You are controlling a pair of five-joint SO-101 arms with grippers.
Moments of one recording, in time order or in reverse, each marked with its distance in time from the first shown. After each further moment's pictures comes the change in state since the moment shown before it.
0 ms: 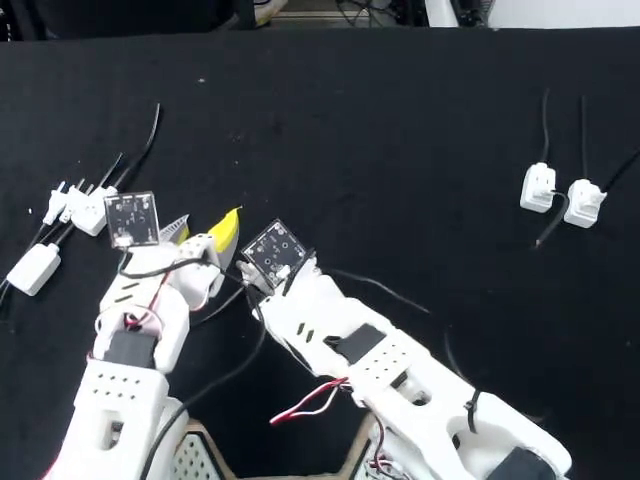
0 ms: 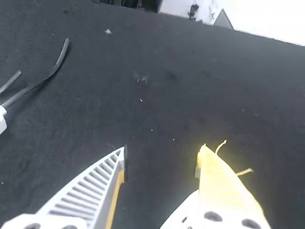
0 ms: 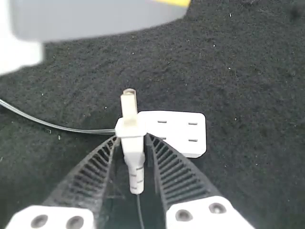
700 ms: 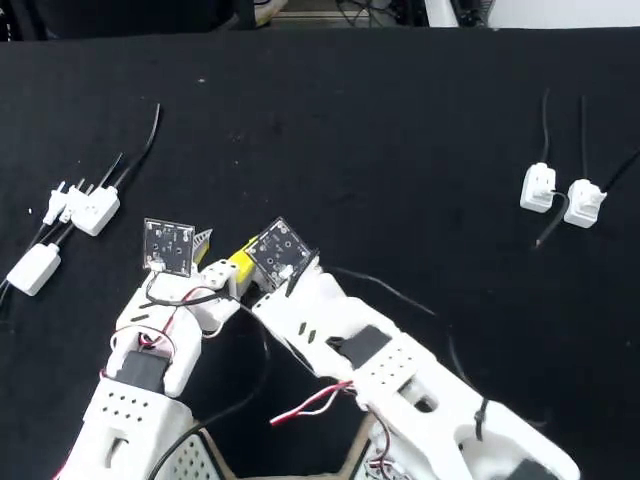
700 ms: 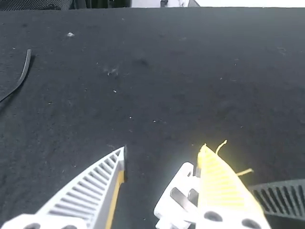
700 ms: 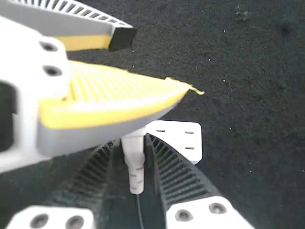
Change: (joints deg) left arm 6.1 -9.7 10.0 -2.5 -9.3; right arm -0.1 -6.1 0.1 3.1 0.0
